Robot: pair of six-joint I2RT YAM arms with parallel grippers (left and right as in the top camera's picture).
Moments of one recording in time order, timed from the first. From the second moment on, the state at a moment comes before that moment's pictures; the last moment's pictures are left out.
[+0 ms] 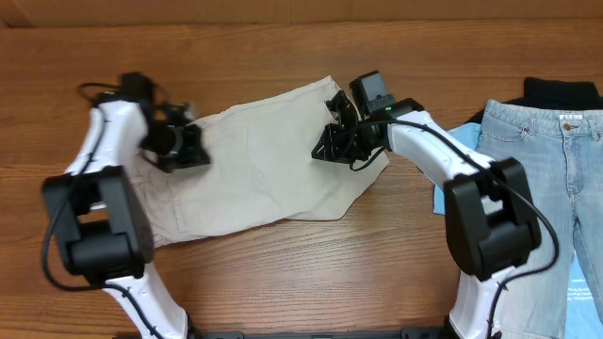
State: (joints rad) left arm 0.10 2.02 1.43 -0.96 0.46 0.05; right arm 0.35 2.06 1.41 -0.60 -0.62 0.35
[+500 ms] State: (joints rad) left arm 0.03 2.02 1.39 -1.01 0.33 -0.08; right arm -0.09 2.09 1.41 -0.72 -0.48 0.48
